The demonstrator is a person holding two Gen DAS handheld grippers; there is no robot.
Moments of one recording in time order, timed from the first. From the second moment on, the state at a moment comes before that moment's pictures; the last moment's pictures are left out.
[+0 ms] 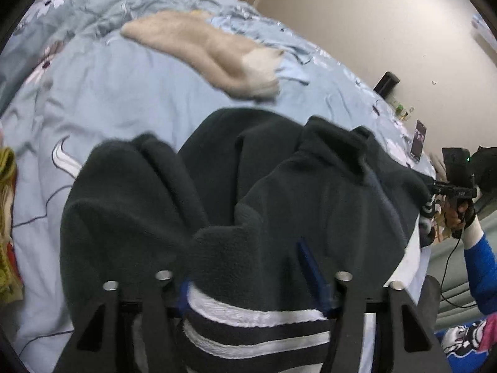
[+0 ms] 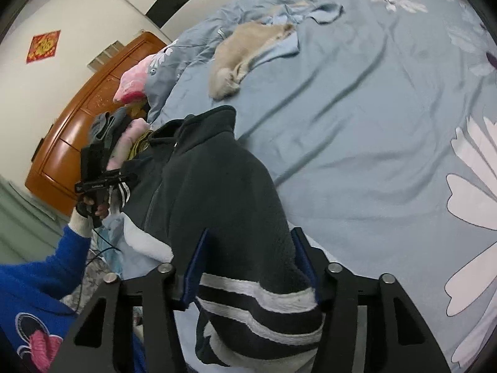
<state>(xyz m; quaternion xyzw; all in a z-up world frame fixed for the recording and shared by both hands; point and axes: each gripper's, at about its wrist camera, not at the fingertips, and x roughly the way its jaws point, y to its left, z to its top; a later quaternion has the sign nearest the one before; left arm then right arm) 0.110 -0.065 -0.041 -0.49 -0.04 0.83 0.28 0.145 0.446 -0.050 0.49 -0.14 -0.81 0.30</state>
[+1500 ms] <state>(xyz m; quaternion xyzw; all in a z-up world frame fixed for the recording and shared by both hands) 0.065 -0.032 0.143 -0.19 0.07 0.98 0.08 0.057 0.432 0.187 0.24 -0.03 -0.97 0.04</state>
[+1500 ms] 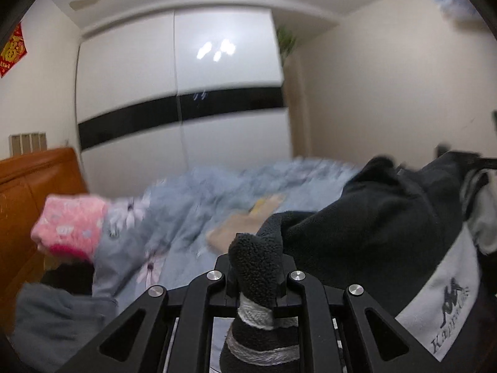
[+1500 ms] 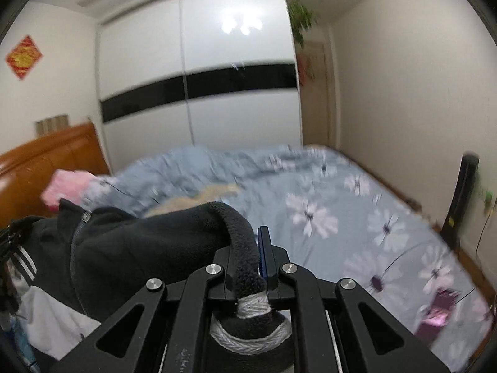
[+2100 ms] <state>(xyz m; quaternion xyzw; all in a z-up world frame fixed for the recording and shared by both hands) -0.083 -0.020 -0.019 -0.35 0.00 0.94 0.04 -0.070 0.458 0.000 0.37 -0.09 -0.93 0.01</state>
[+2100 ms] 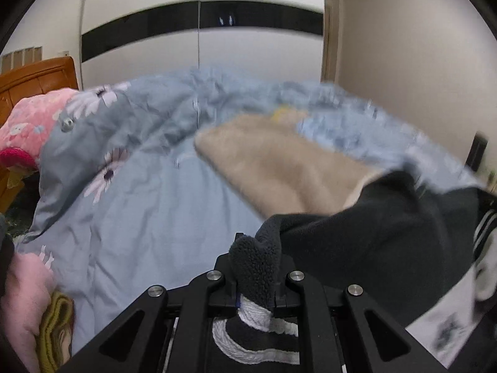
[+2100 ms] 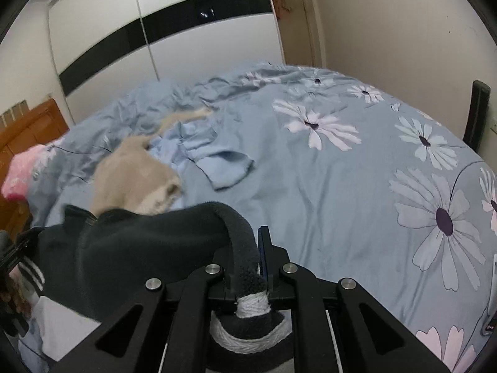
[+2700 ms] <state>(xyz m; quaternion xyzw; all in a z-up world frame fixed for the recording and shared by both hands) 0.007 -0.027 0.001 -0.34 -0.07 0.94 0.02 0.017 0.518 -0.008 0.38 -0.12 -0.92 0.02</state>
